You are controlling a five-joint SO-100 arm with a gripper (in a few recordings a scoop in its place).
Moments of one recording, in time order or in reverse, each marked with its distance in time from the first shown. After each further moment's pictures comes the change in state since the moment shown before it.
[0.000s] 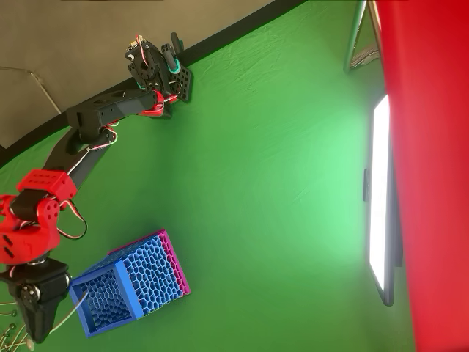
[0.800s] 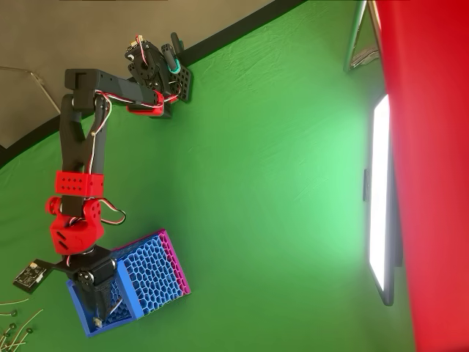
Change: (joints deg) arm -2.3 24.3 63.5 -31.7 0.9
